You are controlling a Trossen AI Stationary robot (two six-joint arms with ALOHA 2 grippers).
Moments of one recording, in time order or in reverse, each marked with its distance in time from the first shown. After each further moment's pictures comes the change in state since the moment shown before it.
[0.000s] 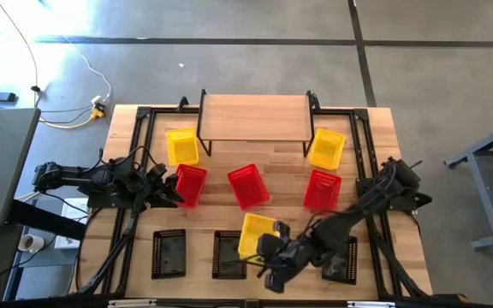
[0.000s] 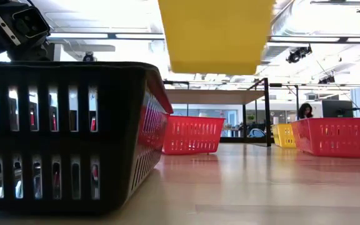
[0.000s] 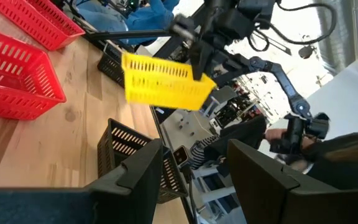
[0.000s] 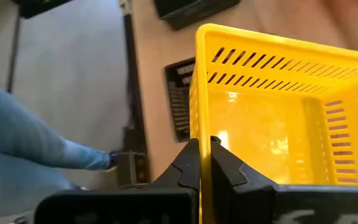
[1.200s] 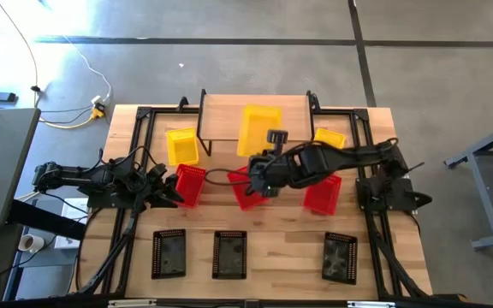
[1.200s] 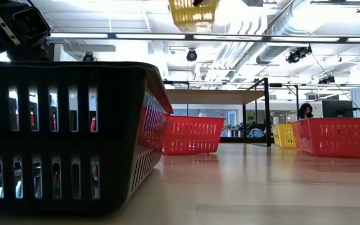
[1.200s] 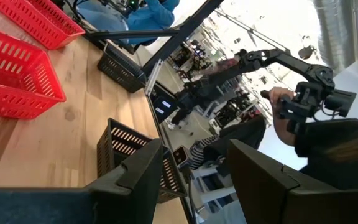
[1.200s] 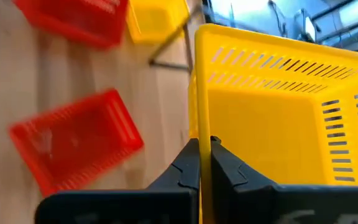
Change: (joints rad) left arm 0.000 0.000 0.000 0.000 0.000 -0.016; right arm -0.402 -0.001 0.375 -0.575 0.402 -0.786
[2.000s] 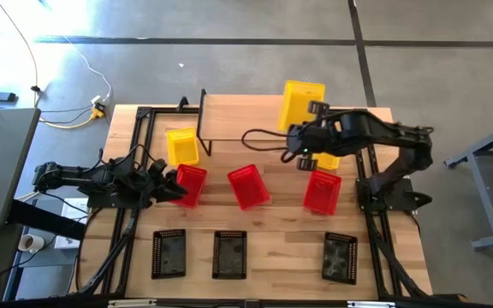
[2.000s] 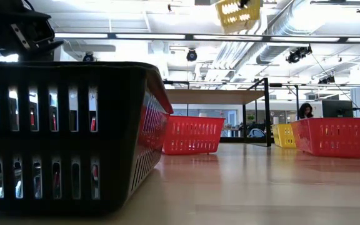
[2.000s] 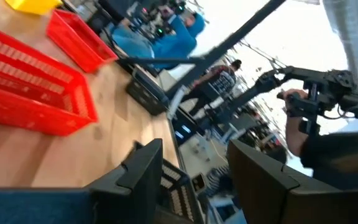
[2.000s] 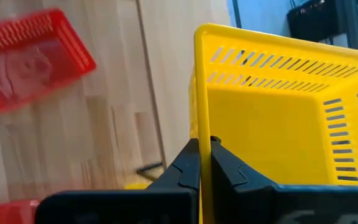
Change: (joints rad) left arm 0.000 0.000 0.000 0.000 -0.170 -0.028; right arm -0.141 -0.260 -0.097 -0.263 -0.077 0.027
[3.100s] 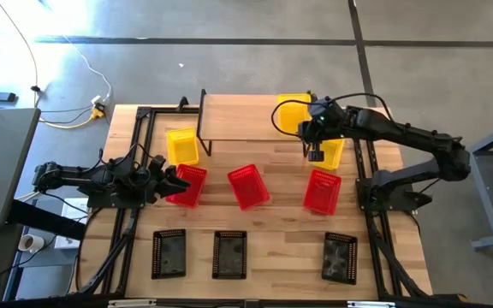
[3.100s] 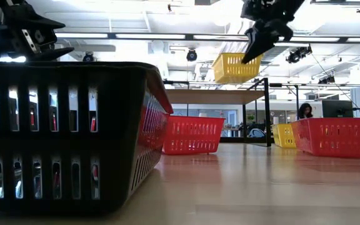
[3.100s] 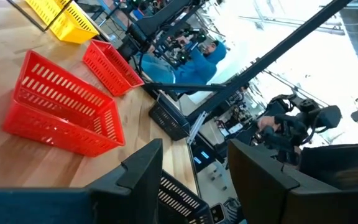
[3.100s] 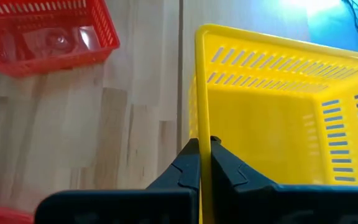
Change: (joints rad) left arm 0.000 0.000 0.000 0.000 -0.144 -0.025; right arm -0.459 -0.394 -0.859 0.801 -0.578 -0.561
